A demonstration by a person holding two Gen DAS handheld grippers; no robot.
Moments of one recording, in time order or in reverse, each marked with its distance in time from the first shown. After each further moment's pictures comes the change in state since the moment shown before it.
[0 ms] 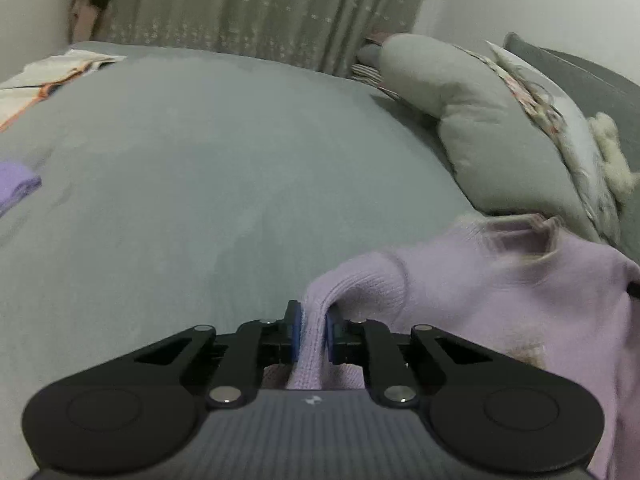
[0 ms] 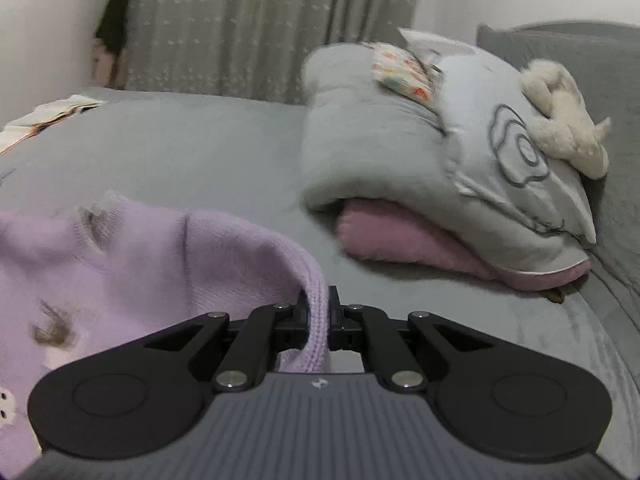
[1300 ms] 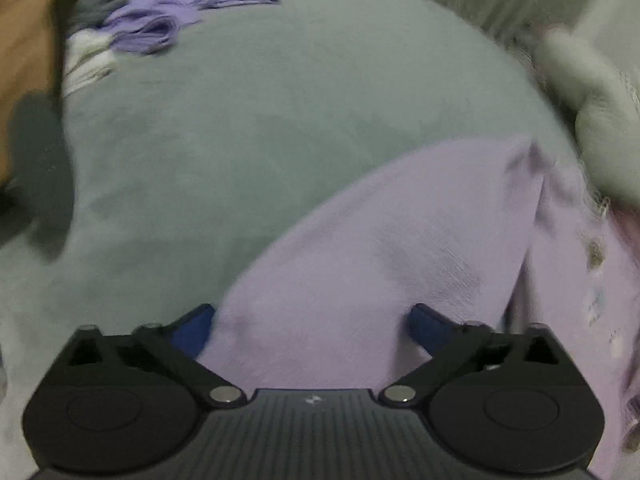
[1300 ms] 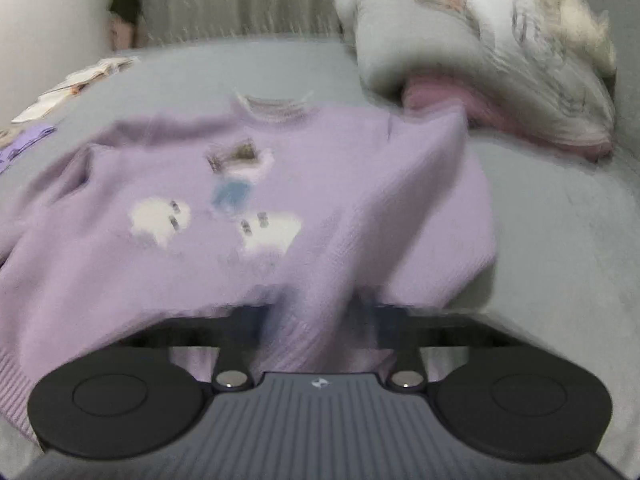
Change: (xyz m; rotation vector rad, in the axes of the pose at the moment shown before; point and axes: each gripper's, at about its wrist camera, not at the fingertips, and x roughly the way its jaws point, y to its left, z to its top) left arm -0.121 0.028 -0.181 -0.282 0.214 0.354; right arm -0.103 0.068 -0.135 0.225 0.139 0.213
